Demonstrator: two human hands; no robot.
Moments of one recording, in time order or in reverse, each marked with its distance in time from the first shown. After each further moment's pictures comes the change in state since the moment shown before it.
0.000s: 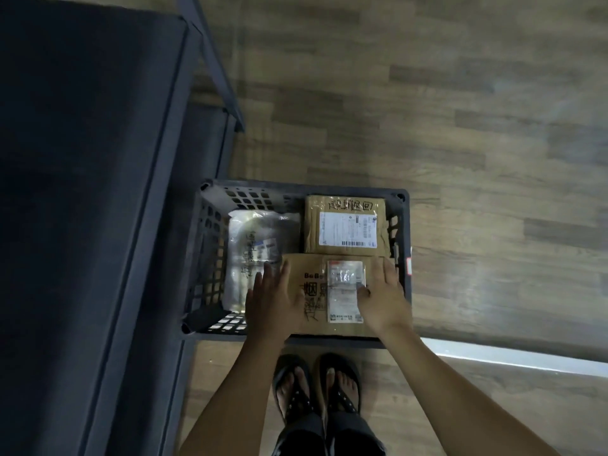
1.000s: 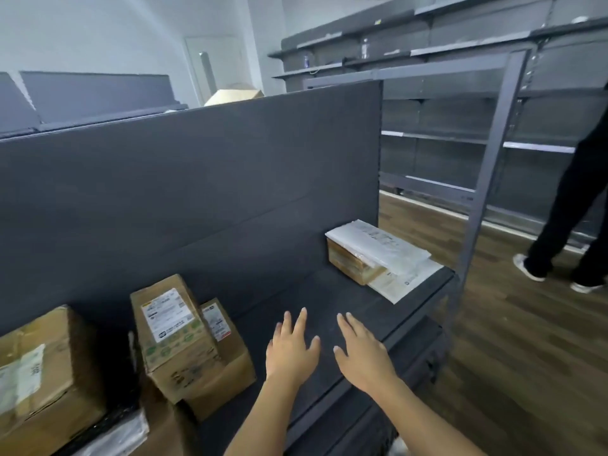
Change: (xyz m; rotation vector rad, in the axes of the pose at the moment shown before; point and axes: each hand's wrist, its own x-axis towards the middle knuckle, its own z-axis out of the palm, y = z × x) left_hand -0.408 -0.075 -0.415 -0.339 0.708 -0.462; right_hand -0.412 -0.364 -0.204 -0.379 0.013 -1.194
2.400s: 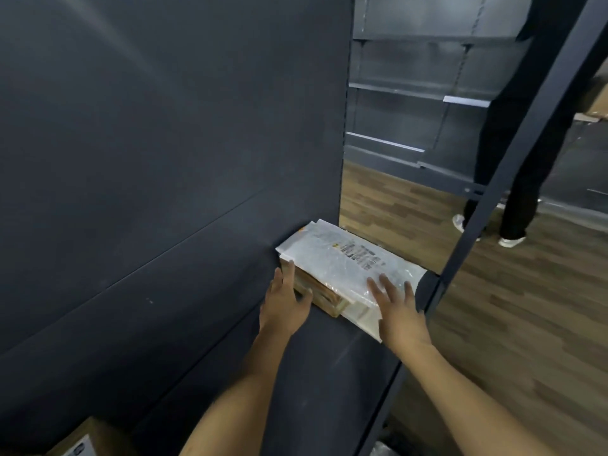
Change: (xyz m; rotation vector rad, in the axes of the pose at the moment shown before) left_hand 0.333 0.070 0.030 -0.245 -0.131 0.138; right_hand 0.254 0.148 -0.051 -0.229 0.069 0.437
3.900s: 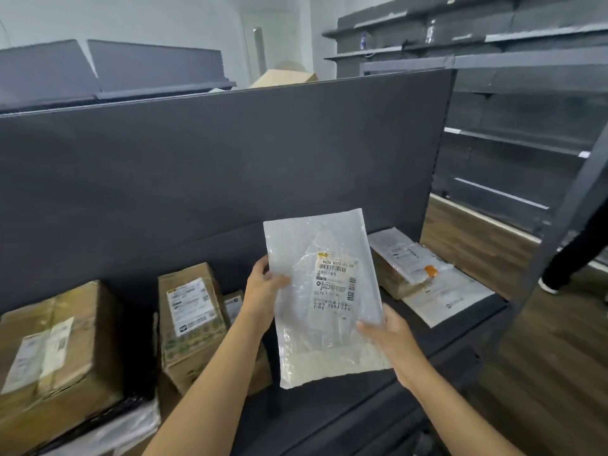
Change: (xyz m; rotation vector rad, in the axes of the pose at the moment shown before) left_hand -0.280 -0.038 -0.119 -1.059 0.478 -0.145; right_hand -0.233 -0.062 -0.024 1.413 -0.346 -0.345
